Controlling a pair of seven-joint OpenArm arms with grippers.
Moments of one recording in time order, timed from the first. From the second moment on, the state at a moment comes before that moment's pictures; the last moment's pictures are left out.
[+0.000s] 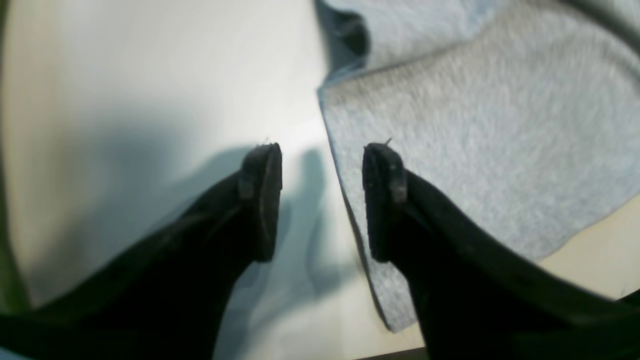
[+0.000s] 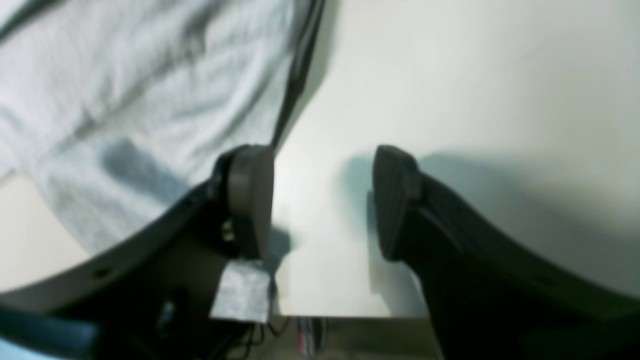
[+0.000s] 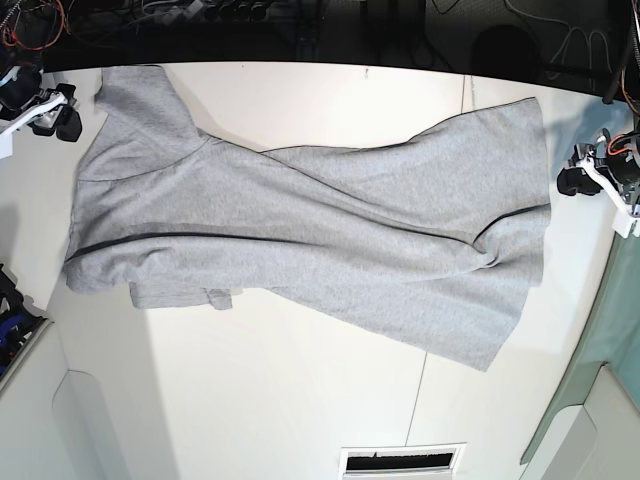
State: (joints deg) left arm 9.8 -35.6 -18.2 70.0 -44.5 -28.6 45.6; right arm -22.0 19.1 28.9 83.1 35.4 26.3 -42.0
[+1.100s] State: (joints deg) left arm 15.5 -32.9 -18.5 72.4 -45.6 -36.0 49.0; right arm -22.7 18.8 24.8 91.8 37.4 28.2 -48.0
